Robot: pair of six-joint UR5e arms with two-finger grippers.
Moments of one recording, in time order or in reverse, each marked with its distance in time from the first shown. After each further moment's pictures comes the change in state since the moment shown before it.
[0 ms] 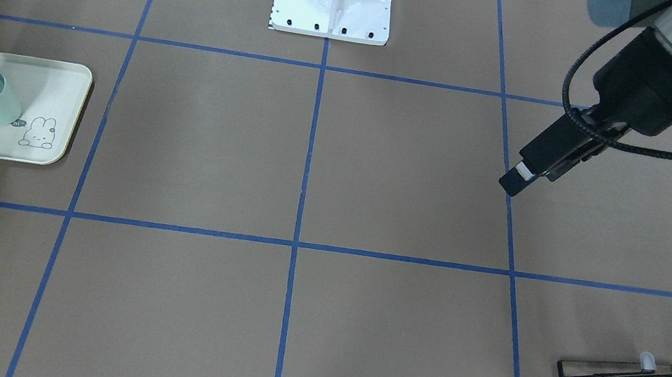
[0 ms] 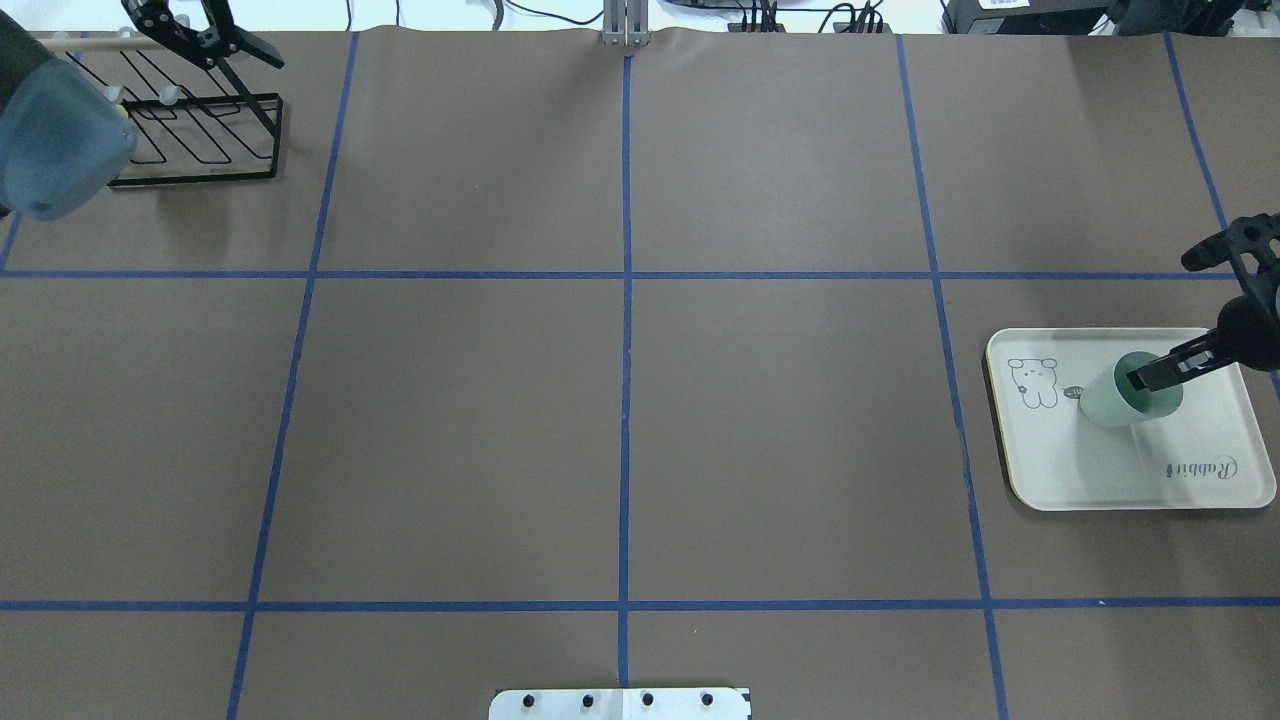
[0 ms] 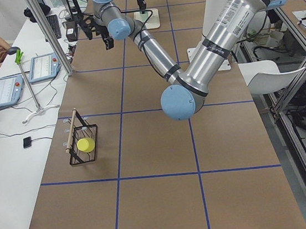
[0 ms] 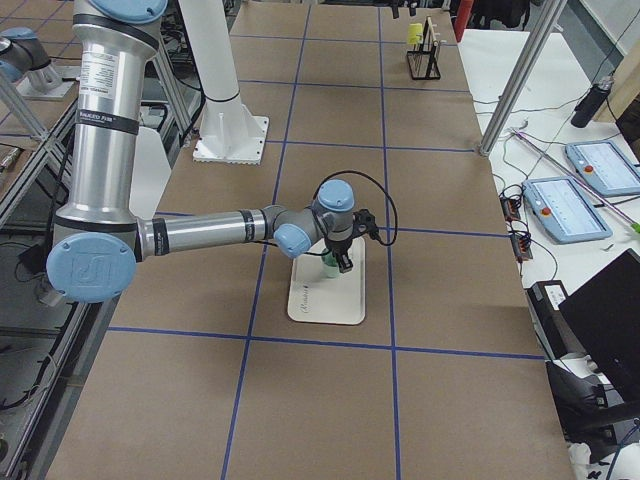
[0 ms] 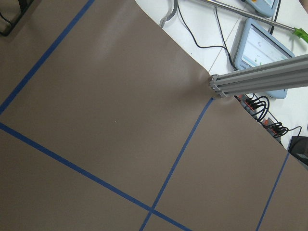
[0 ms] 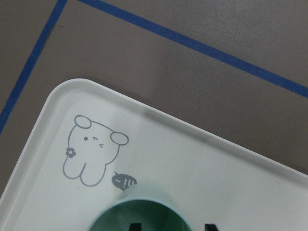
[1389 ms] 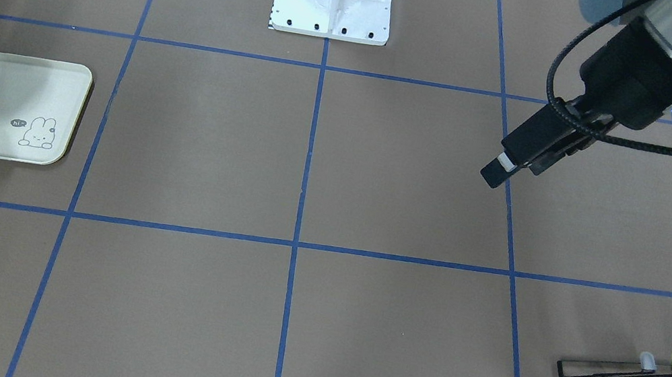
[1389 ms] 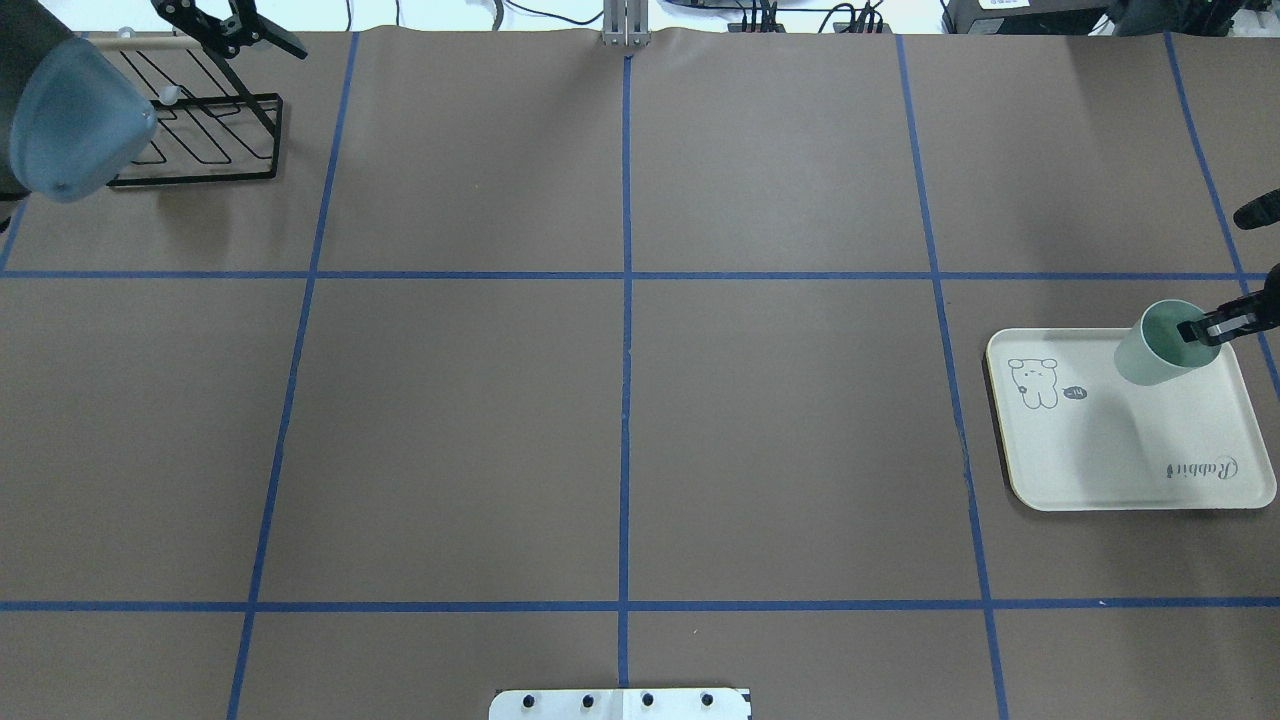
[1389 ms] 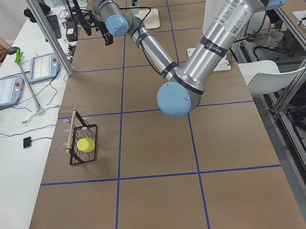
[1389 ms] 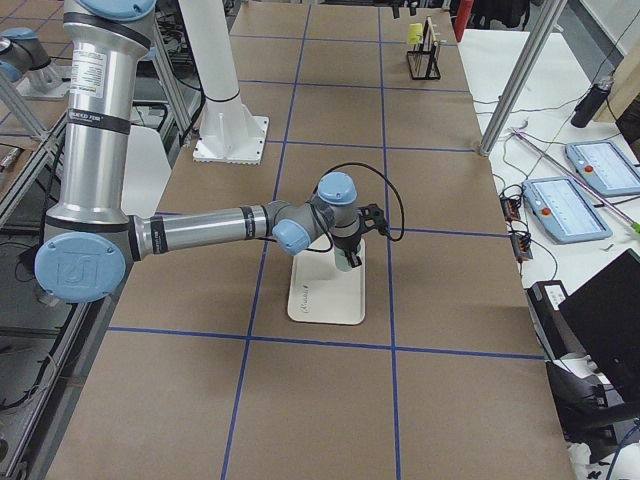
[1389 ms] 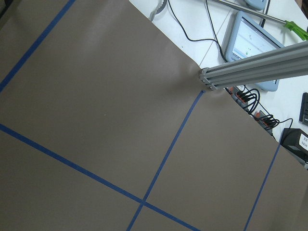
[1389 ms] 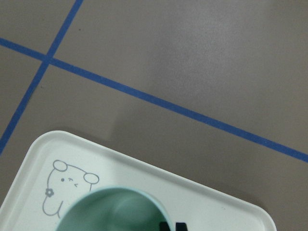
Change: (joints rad) left arm 0.005 -0.057 0.039 0.001 -0.039 -0.022; right arm 0.062 -0.008 0.032 0.010 -0.047 0.000
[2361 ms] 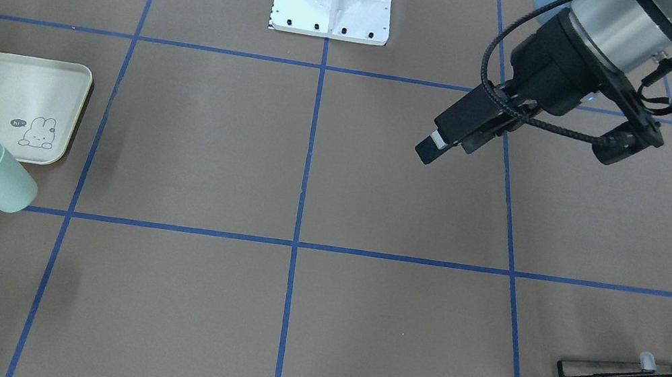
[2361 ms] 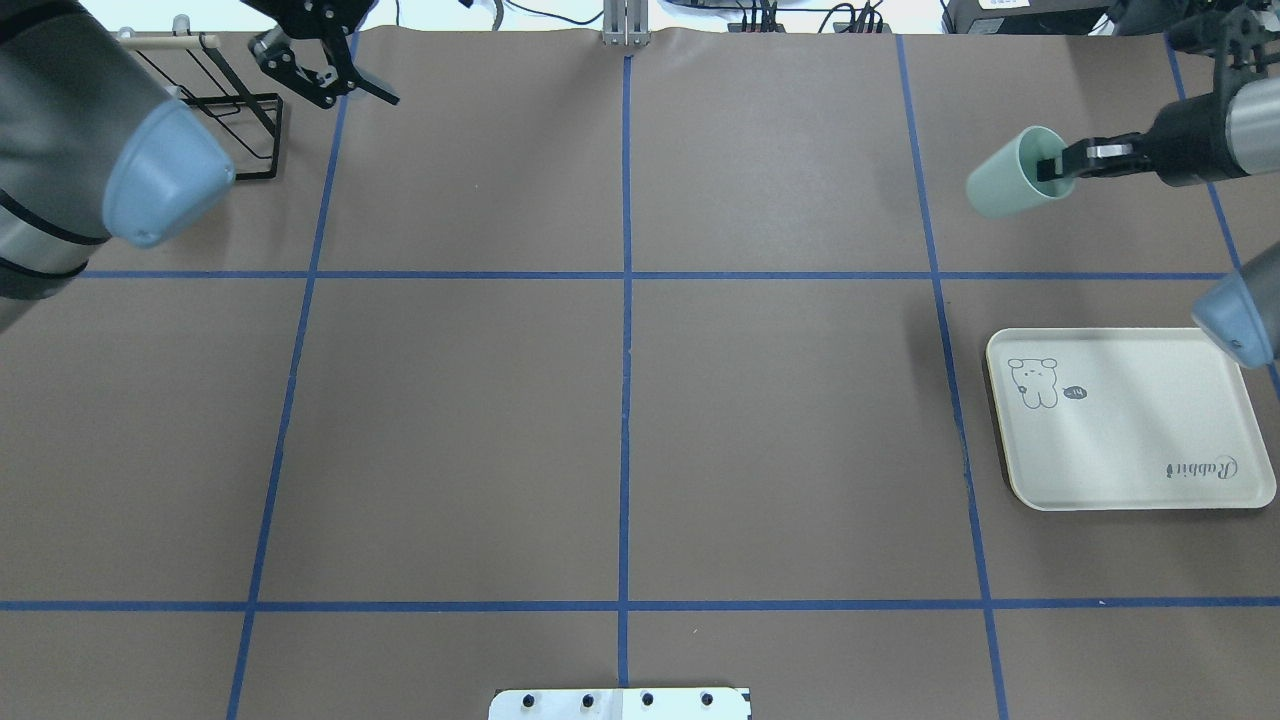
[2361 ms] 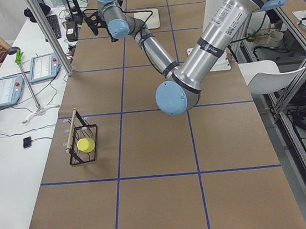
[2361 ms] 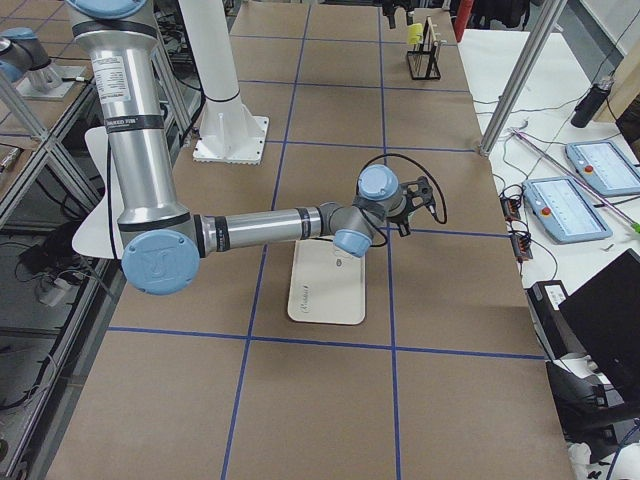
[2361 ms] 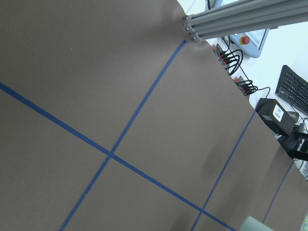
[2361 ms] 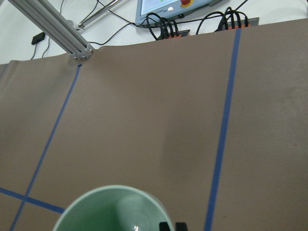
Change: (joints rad) left arm 0.039 -0.020 0.031 -0.081 0.001 -0.084; right arm 0.078 0.261 -0.270 0.396 0.059 0.321
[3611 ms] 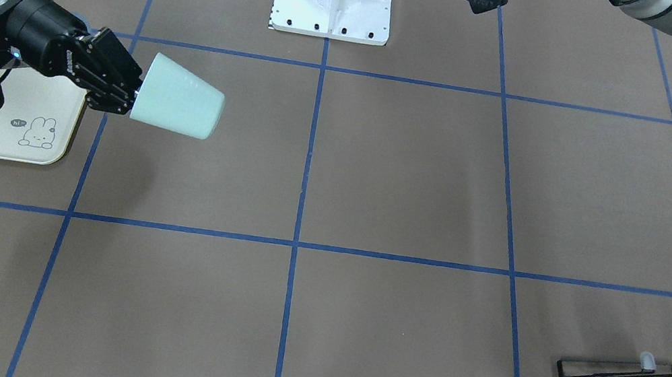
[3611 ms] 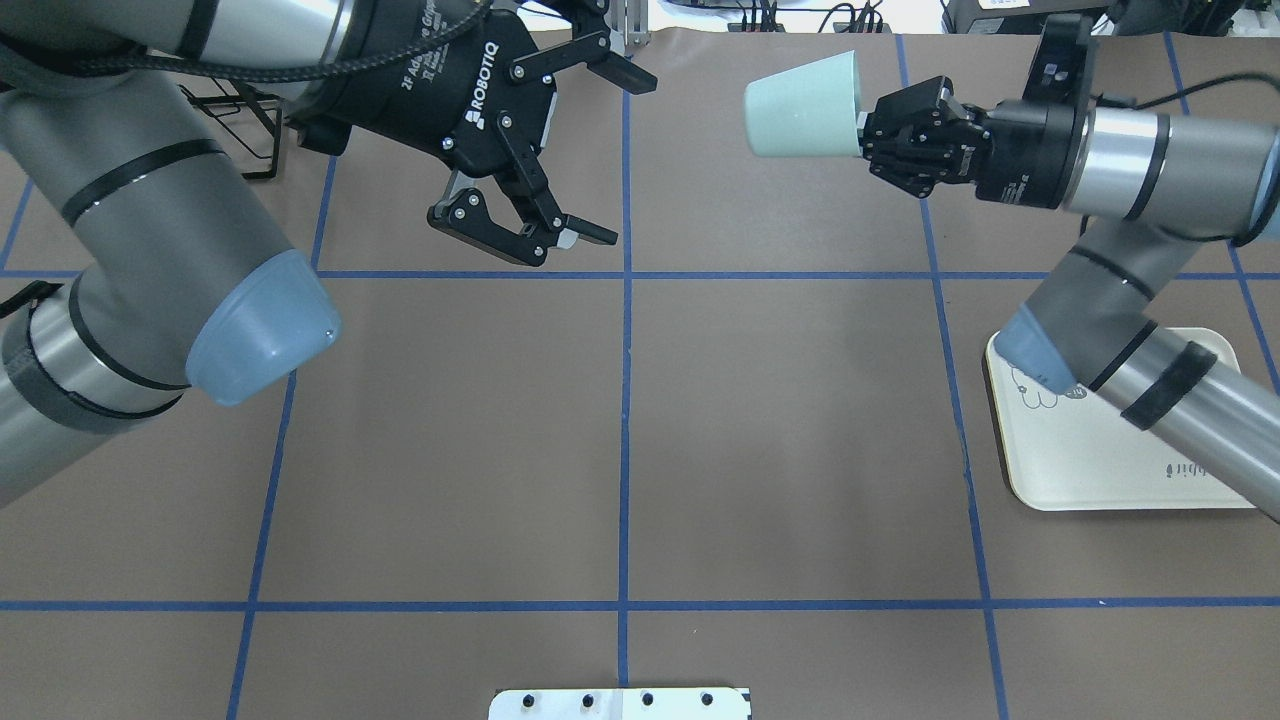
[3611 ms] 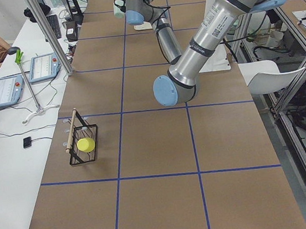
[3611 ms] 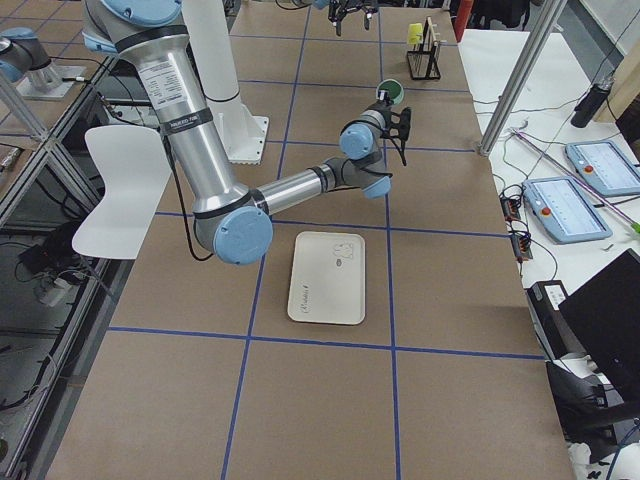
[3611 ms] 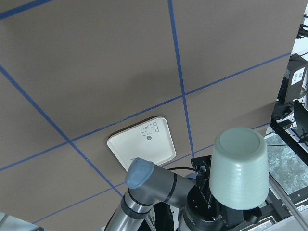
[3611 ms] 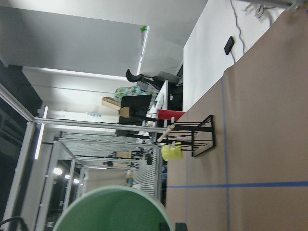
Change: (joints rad) left arm 0.243 -0.073 -0.101 -0.340 -0.007 -0.951; right arm -0.224 0.297 -0.075 0.733 -0.124 1.133
